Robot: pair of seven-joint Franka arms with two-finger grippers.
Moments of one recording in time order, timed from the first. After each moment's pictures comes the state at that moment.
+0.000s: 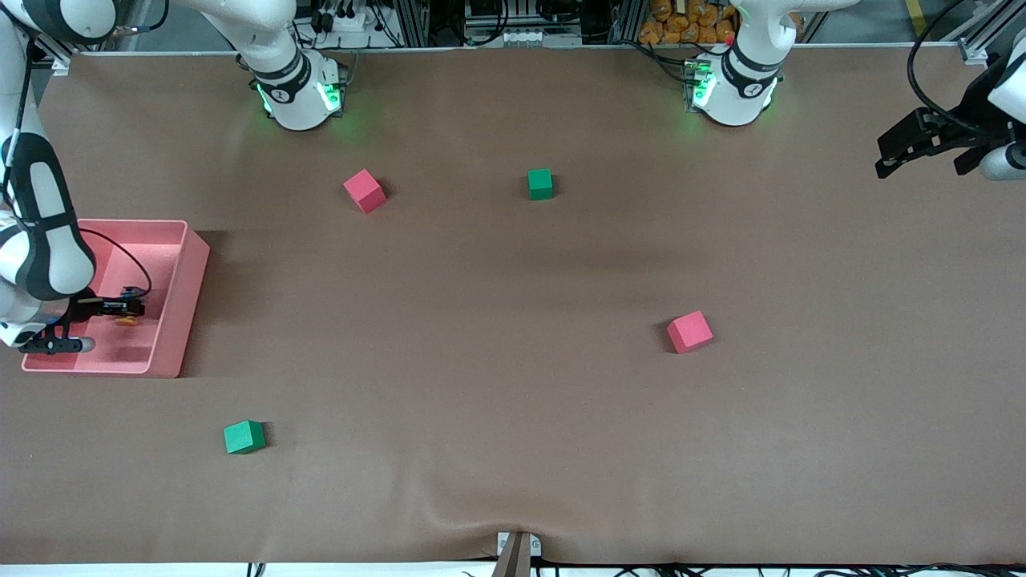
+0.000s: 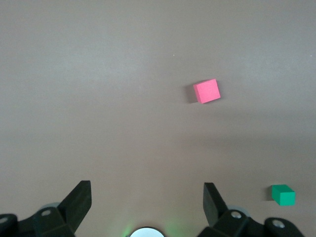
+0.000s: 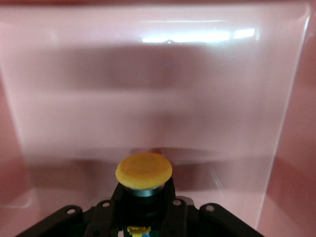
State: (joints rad) left arm -0.01 -0.05 -0.09 -1.49 0.01 1.43 -0.12; right arm -0.46 0.66 -0.03 -1.68 -0.02 2.09 -0.48
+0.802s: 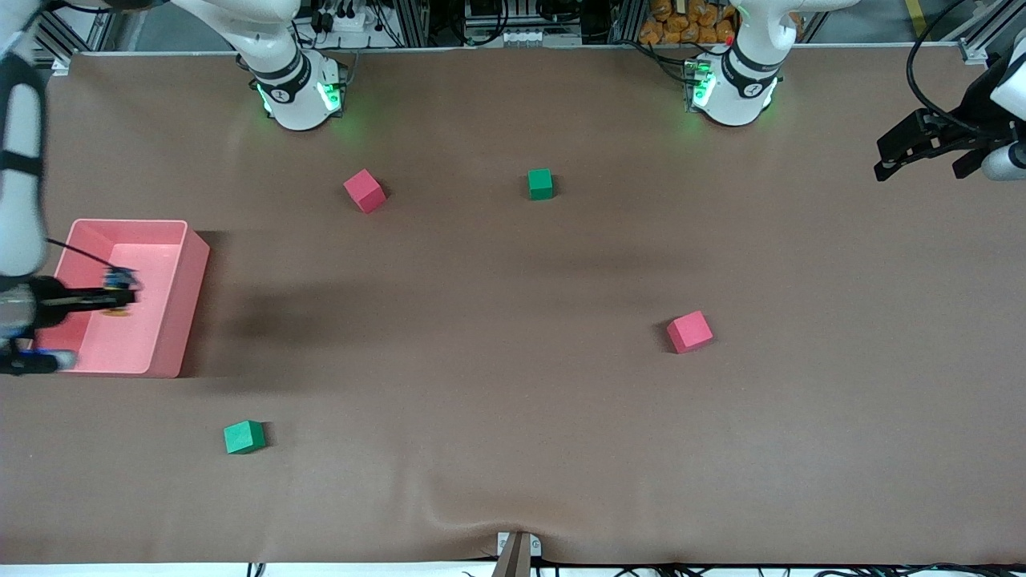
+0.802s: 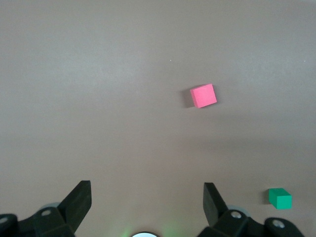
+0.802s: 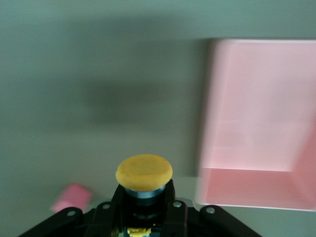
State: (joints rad) left arm -0.01 -0.05 -0.09 -1.49 0.00 1.45 -0.12; right arm -0.11 0.52 0.00 -1.29 0.06 1.42 -0.10
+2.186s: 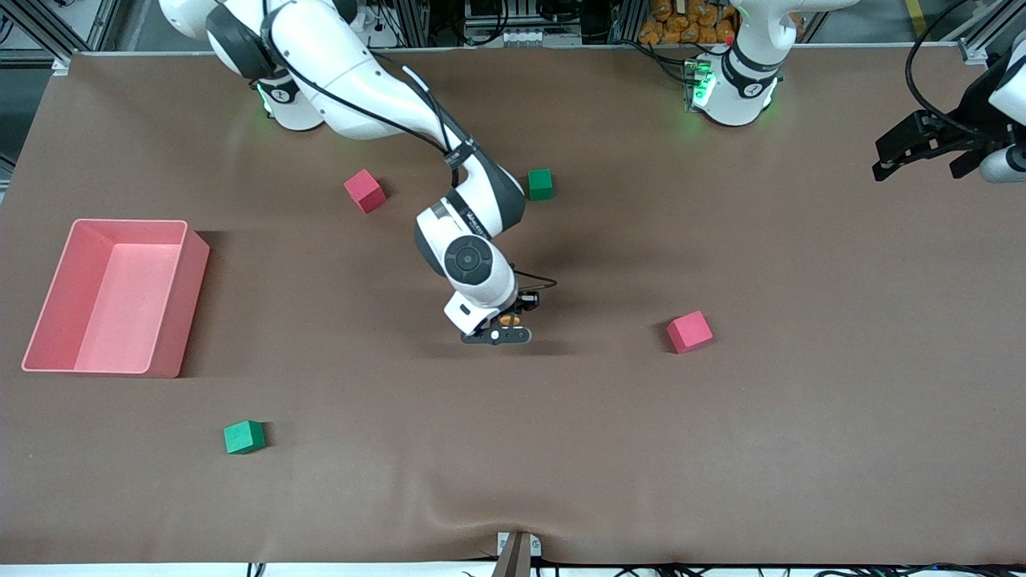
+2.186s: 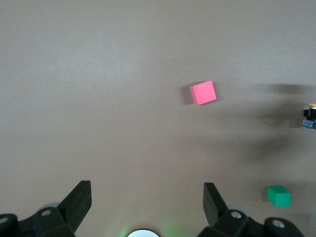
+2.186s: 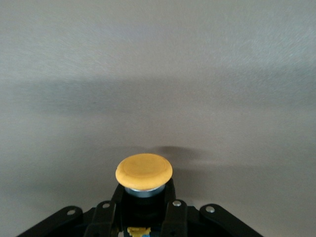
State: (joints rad) left arm -0.01 -0.05 -0.09 -1.51 -0.01 1.44 -0.12; right arm 0.72 0.91 -0.01 -1.31 0.22 2.22 0.60
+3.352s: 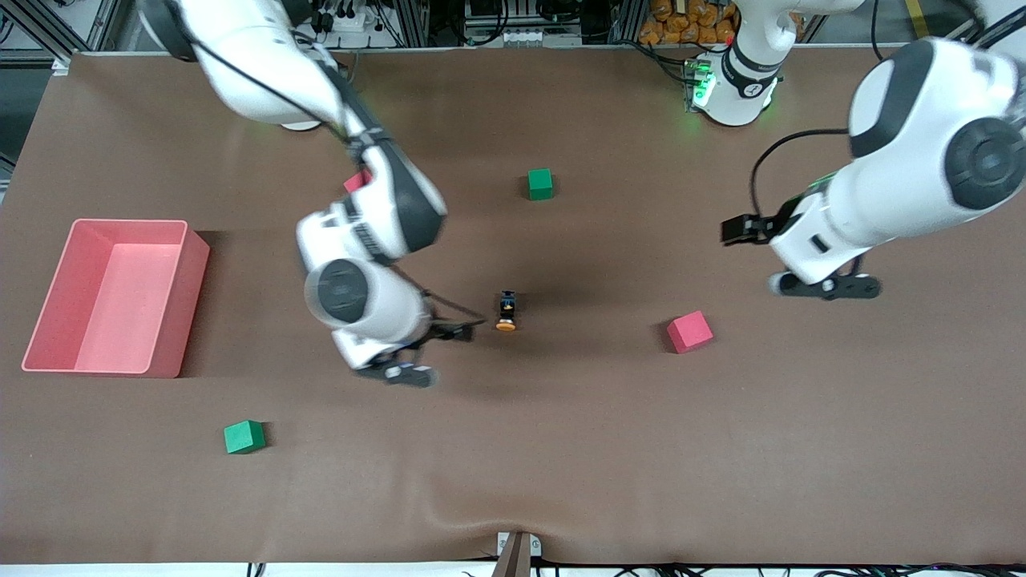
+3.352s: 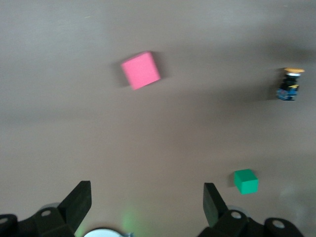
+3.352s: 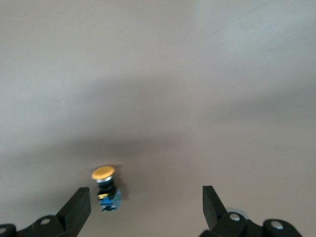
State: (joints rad) left arm -0.19 0.25 -0.13 -1.52 -0.12 1.56 -0.25; right arm 0.45 0.71 -0.05 -1.13 0.22 1.79 0.61
